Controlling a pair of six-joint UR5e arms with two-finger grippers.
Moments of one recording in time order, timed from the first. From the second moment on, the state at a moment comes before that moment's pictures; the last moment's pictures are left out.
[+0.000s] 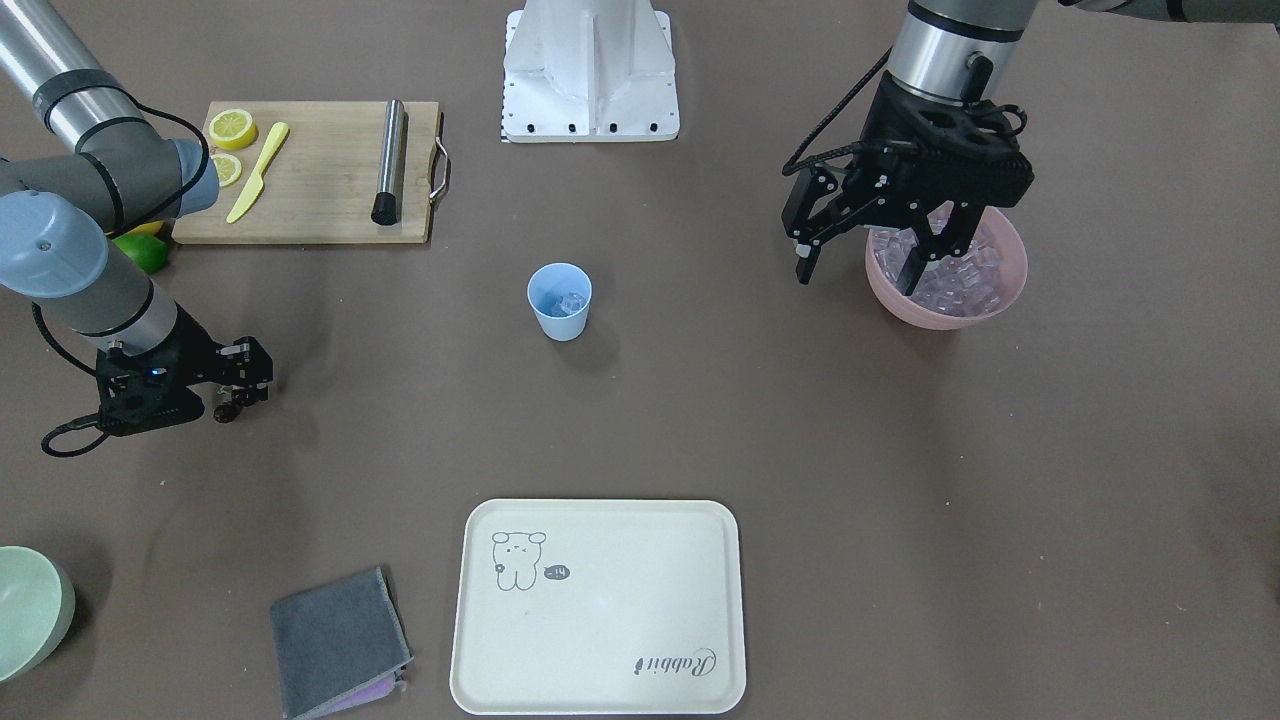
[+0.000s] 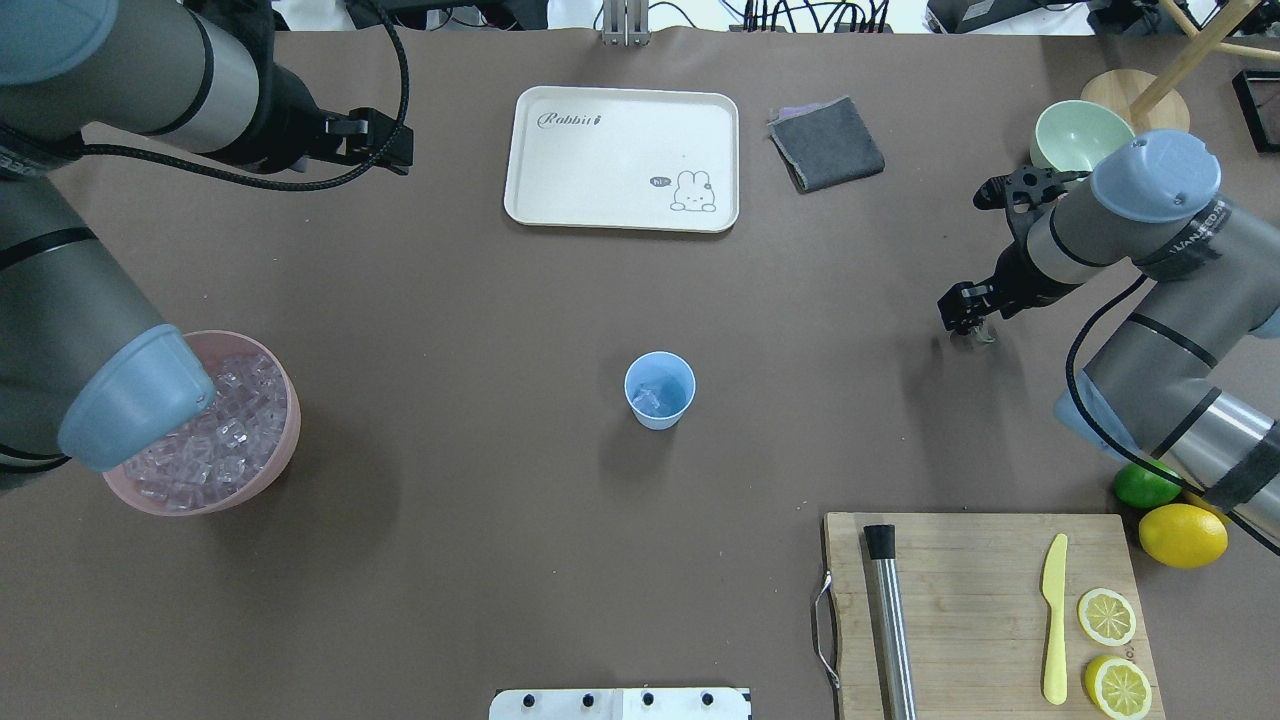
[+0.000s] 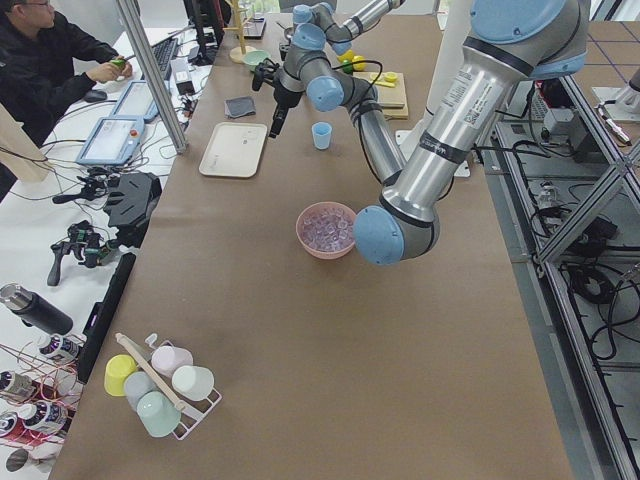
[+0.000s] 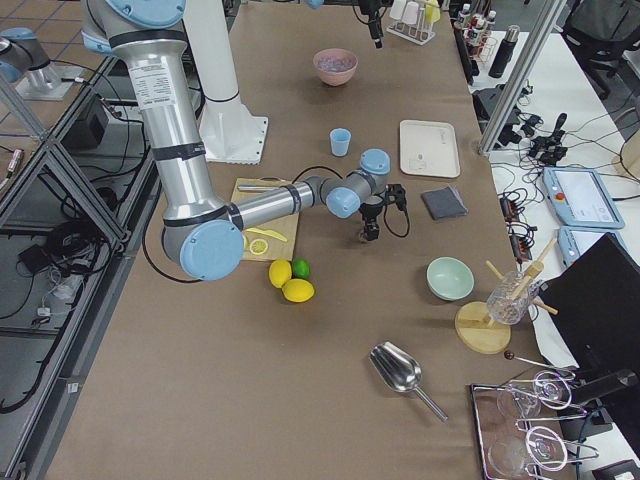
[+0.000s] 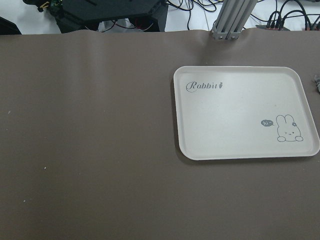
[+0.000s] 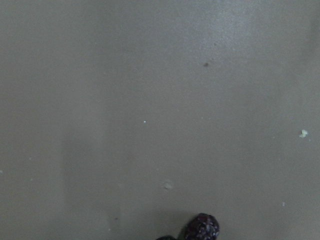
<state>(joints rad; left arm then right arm) -0.85 -2.11 -2.02 -1.54 -1.87 -0.97 0.87 -1.32 1.55 -1.18 2.11 0.70</state>
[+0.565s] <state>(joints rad) -0.85 -2.12 -2.02 -1.53 -1.87 -0.97 0.87 -1.33 1.55 -1.18 2.11 0.73</state>
